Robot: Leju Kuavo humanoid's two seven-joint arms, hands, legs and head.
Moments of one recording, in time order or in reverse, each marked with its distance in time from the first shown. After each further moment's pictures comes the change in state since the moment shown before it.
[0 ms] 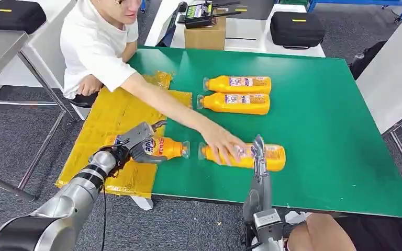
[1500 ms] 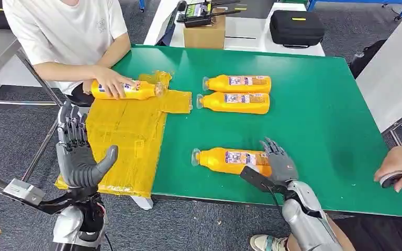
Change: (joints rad) left arm 0.704 -0.127 -0.083 -1.246 0.788 0.359 -0.148; right arm -0.388 -0.159 -0.197 0.622 0.823 0.187 0.511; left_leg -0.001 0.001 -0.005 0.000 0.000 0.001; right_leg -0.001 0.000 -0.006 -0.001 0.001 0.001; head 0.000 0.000
